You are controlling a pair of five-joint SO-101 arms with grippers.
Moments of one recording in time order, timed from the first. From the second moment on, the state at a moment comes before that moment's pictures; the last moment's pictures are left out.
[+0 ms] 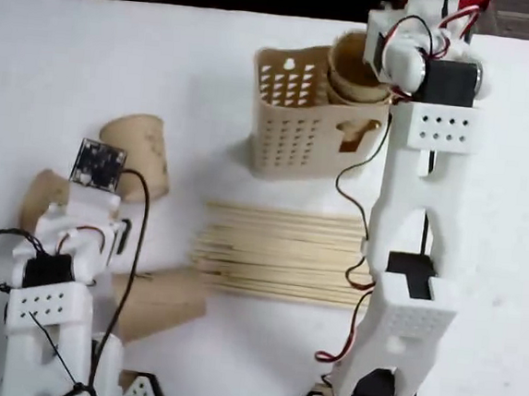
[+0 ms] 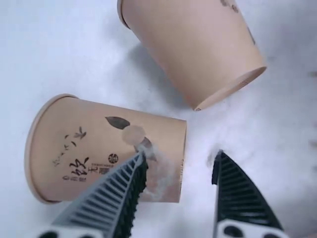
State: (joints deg) left arm -19.9 -54.8 76.2 44.4 -23.6; right arm -3.5 22.5 -58.3 73.8 4.4
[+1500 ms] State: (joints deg) left arm -33.7 -10.9 8.3 85.4 -25.2; right arm 4.3 -40.6 52.8 67.2 38.8
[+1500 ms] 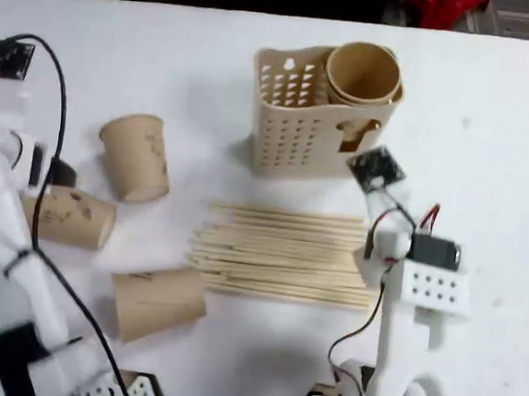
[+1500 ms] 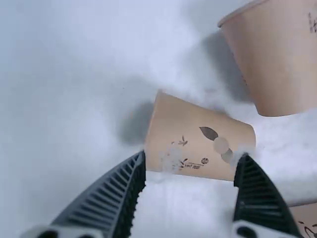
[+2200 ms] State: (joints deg) left arm -36.9 13.3 -0.8 86.7 -32.0; right arm 4.0 -55.6 78.1 54.2 36.3
